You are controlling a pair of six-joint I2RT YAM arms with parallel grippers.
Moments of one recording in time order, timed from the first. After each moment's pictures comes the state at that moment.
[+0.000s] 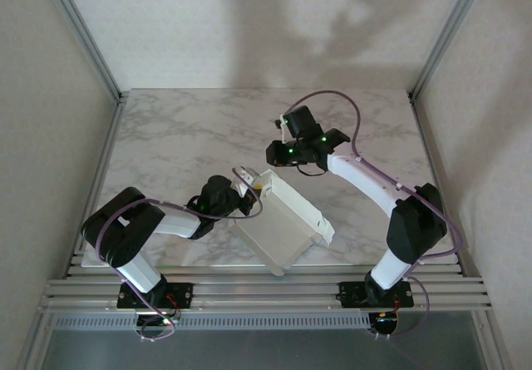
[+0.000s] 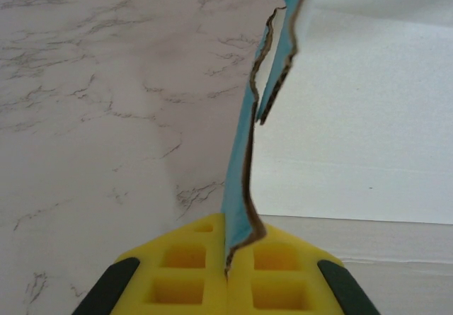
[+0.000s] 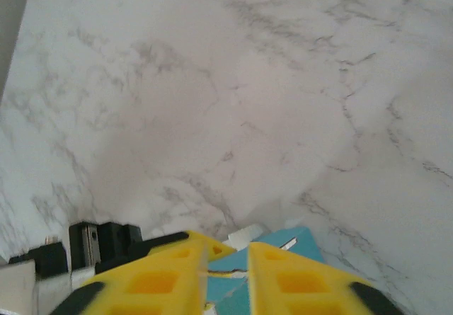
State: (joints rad) left arm -0.65 1.64 0.48 0.78 0.18 -0.08; right arm 0.65 1.65 1.40 -0.62 -0.21 0.47
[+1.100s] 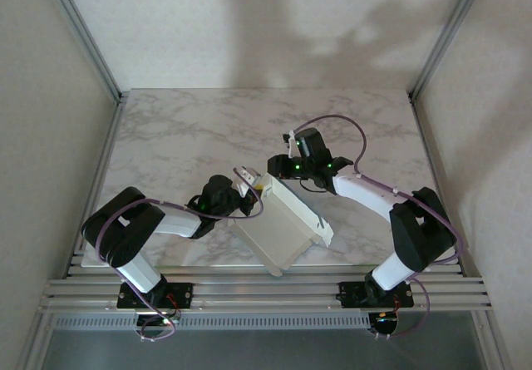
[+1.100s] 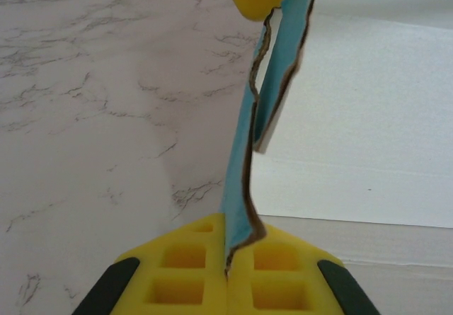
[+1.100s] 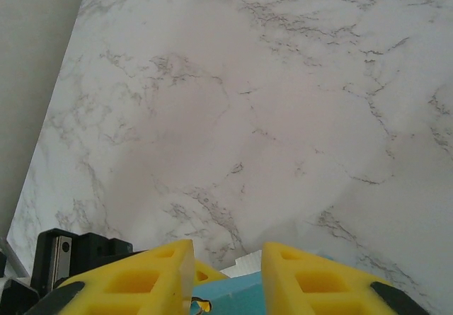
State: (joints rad) left arm -0.65 1.64 0.49 0.76 0.18 -0.08; right arm 0.62 1.58 1.02 -0.14 -0.32 0.56
